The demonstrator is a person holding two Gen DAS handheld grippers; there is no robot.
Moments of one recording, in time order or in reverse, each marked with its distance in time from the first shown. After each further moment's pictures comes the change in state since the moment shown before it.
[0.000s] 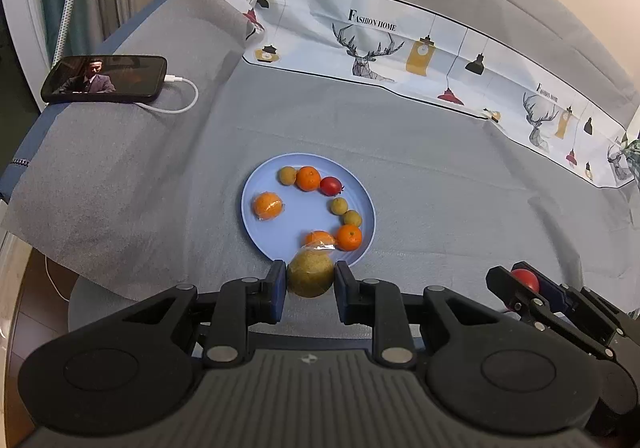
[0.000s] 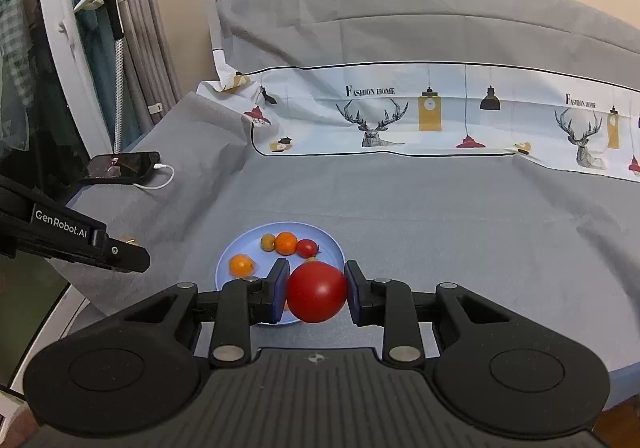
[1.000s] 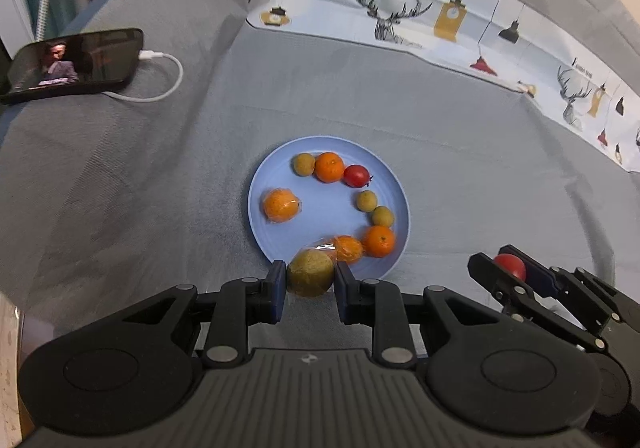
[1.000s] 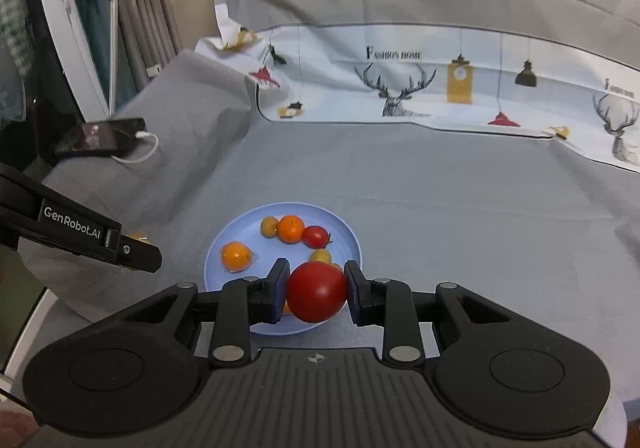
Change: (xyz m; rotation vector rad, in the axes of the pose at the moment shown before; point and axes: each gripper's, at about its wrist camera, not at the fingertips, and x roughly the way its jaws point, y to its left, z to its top) left arm 0.091 0.009 0.039 0.013 0.133 0.048; right arm 0.096 0.002 0.015 -0.039 0.117 0.038
